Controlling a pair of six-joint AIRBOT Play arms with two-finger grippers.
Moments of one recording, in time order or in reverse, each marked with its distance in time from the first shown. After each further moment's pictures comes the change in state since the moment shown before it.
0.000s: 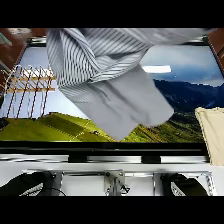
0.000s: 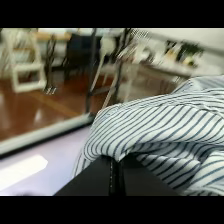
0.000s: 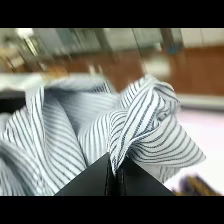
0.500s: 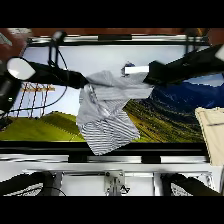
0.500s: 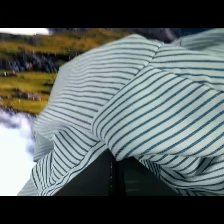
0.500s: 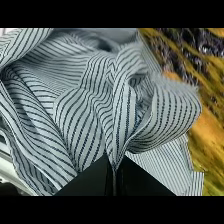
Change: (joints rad) left arm 0.044 -0.200 -0.348 0.241 -0.282 -0.164; right arm 0.092 -0.339 -0.167 -0.206 0.340 0.150
